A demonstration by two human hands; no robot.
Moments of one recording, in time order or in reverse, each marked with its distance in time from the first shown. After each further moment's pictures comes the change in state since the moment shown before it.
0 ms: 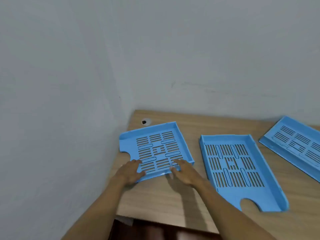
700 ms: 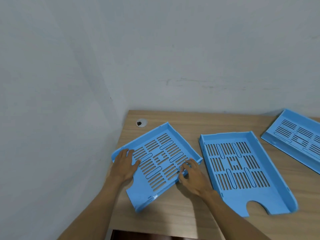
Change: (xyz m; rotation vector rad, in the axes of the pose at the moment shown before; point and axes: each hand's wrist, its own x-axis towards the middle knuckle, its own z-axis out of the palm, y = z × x) left_hand 0.044 -0.013 -0.012 -0.097 0.338 0.014; right_hand 0.003 0.031 0.003 -0.088 0.333 -0.171
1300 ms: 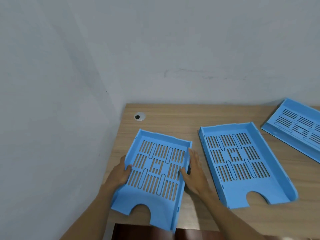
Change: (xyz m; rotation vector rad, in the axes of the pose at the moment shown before) left_hand -0.023 -0.031 0.022 -0.346 -0.215 -0.241; right_hand -0.011 0.016 0.030 0.247 0.093 0.187
